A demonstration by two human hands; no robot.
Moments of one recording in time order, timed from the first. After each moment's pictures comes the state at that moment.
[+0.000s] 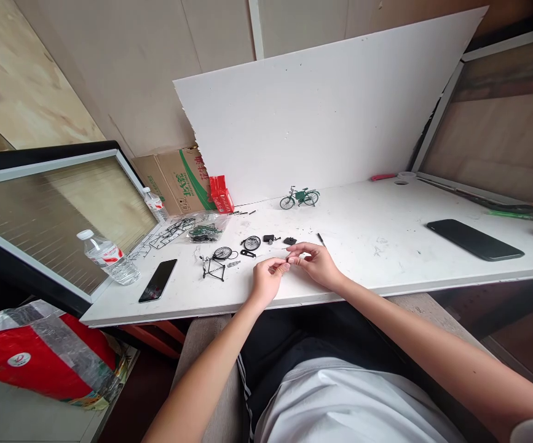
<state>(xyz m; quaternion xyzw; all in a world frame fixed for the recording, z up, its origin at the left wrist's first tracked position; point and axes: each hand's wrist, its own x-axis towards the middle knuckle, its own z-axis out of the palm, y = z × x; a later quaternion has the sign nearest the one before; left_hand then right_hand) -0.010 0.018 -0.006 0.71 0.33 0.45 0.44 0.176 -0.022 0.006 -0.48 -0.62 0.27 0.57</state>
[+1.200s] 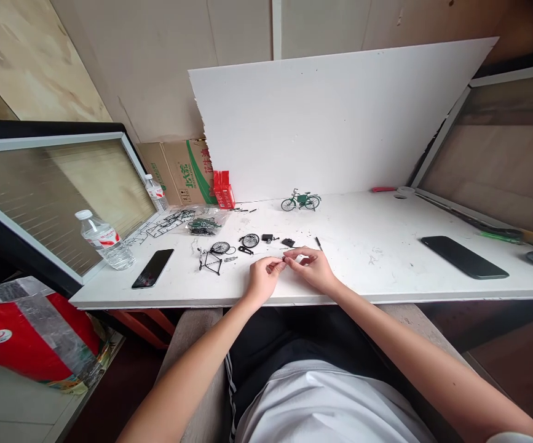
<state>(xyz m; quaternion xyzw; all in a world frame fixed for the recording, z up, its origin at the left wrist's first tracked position) -0.011 0.017 -0.013 0.72 0.35 0.46 0.38 0.169 -0.032 0.017 -0.51 -0.62 0.24 0.54</state>
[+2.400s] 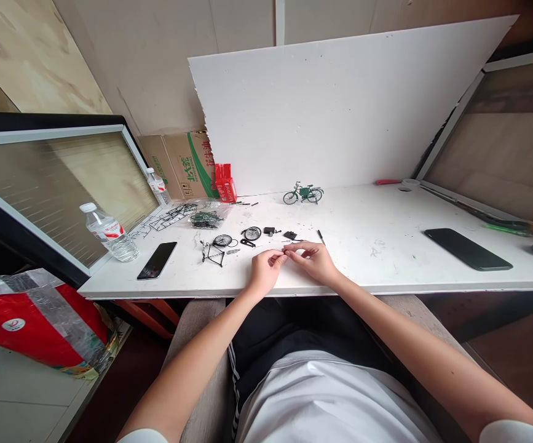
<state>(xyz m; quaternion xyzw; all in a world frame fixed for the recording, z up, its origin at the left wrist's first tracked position) -0.013 0.012 -0.009 0.73 0.35 0.46 0.37 0.169 -0.033 0.015 -0.50 -0.65 0.23 0.53</state>
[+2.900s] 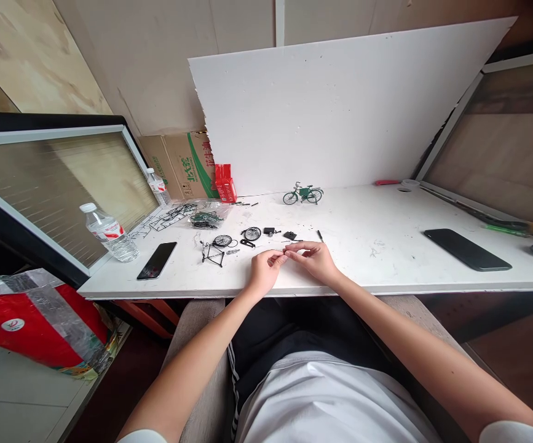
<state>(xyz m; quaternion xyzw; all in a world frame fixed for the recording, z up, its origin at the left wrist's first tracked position) -0.013 0.011 -0.007 0.73 0.34 0.45 0.38 0.171 -0.030 0.013 -0.49 -0.62 0.27 0.55</state>
